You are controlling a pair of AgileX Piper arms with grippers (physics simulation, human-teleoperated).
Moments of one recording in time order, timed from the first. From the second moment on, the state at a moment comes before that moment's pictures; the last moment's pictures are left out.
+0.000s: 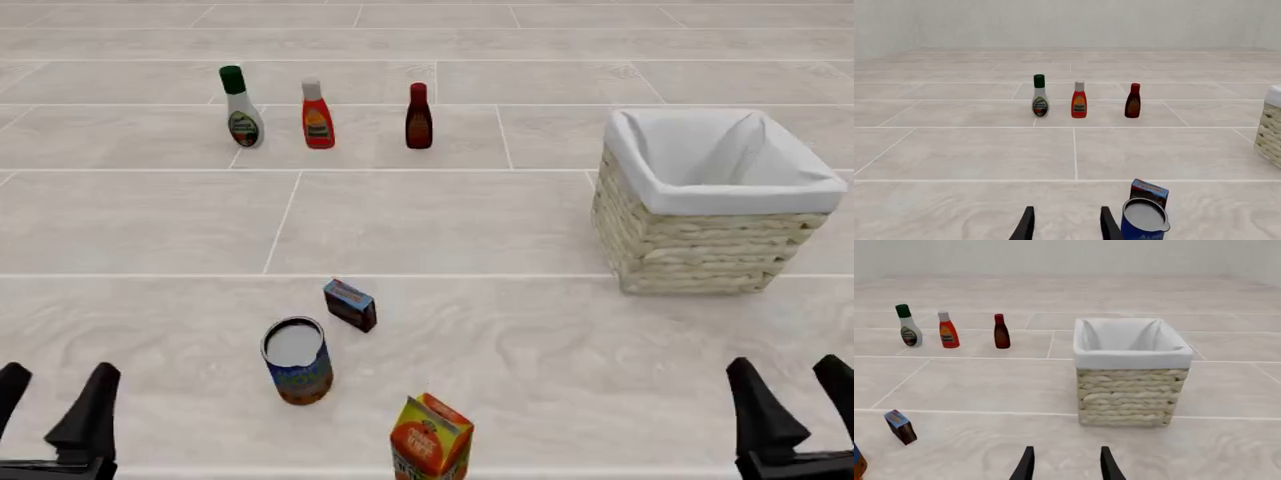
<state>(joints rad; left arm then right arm) 0.00 0.00 0.00 0.00 0.00 0.04 0.06 -0.06 0.05 0.00</state>
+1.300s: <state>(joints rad) 0.00 0.00 0.00 0.00 0.00 0.19 0.58 -0.16 -0.35 -0.04</state>
